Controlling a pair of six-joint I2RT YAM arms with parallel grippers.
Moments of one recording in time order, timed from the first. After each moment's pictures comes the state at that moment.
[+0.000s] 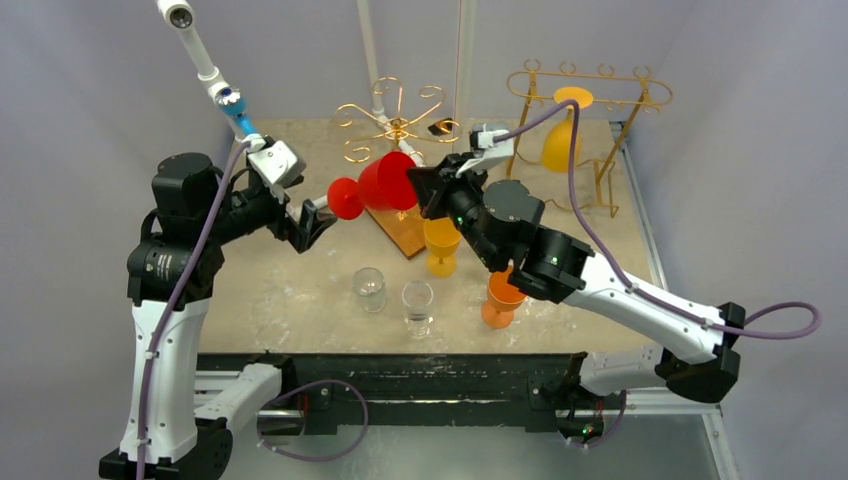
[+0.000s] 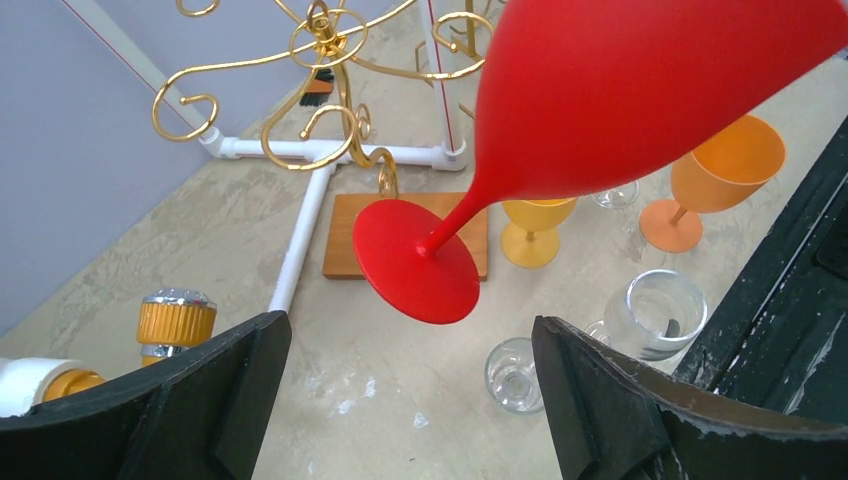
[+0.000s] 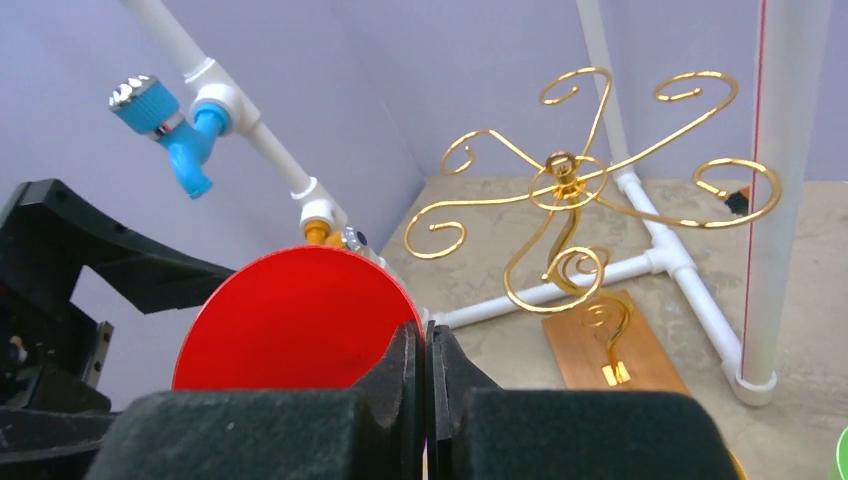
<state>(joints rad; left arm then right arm) -0.11 0.95 1.49 -0.91 0.63 0.36 1.12 1.30 1.45 -0.13 0.62 0.42</state>
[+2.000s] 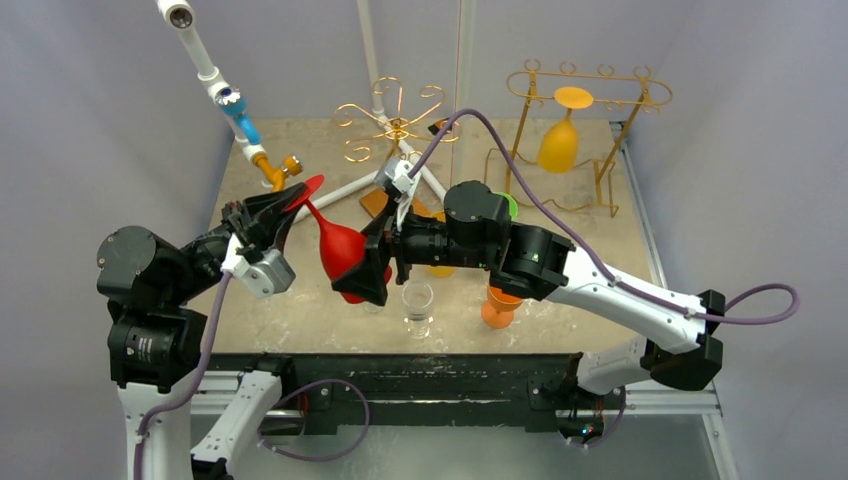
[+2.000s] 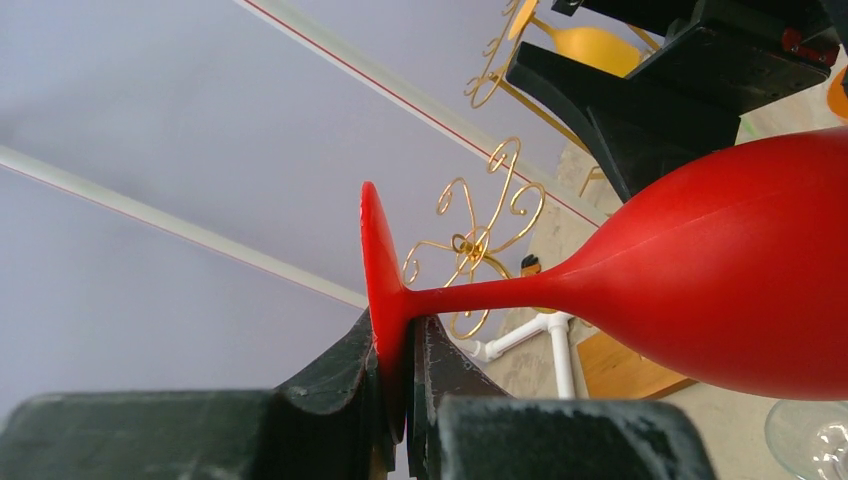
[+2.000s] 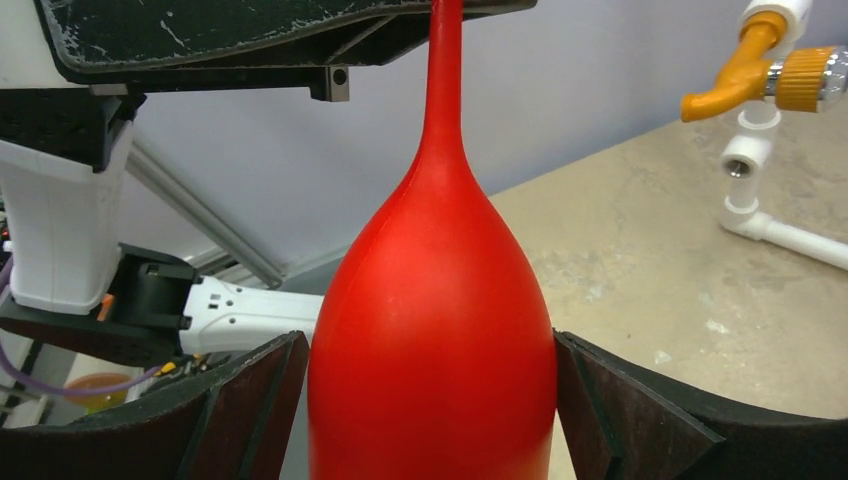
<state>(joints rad) -0.11 0.69 1.37 -0.53 0.83 0.84 1.19 1.37 1.57 -0.32 -0.18 0.33</state>
